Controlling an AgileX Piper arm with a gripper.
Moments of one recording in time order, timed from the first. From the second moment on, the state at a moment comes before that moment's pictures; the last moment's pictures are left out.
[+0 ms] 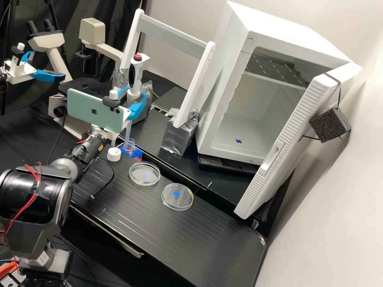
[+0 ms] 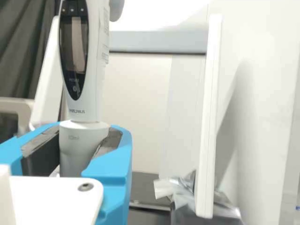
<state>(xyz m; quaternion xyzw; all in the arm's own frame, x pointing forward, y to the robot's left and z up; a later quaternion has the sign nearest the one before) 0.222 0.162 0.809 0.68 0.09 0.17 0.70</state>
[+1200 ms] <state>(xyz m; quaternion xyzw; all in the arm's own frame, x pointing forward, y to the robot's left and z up) 0.238 0.134 0.776 0.67 0.08 0.10 0.73</state>
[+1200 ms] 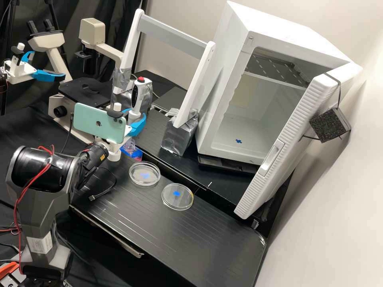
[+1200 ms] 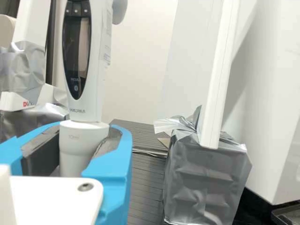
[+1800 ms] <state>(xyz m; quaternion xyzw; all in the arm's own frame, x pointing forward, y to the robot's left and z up) 0.217 0.155 0.811 0.68 0.08 0.18 0.71</state>
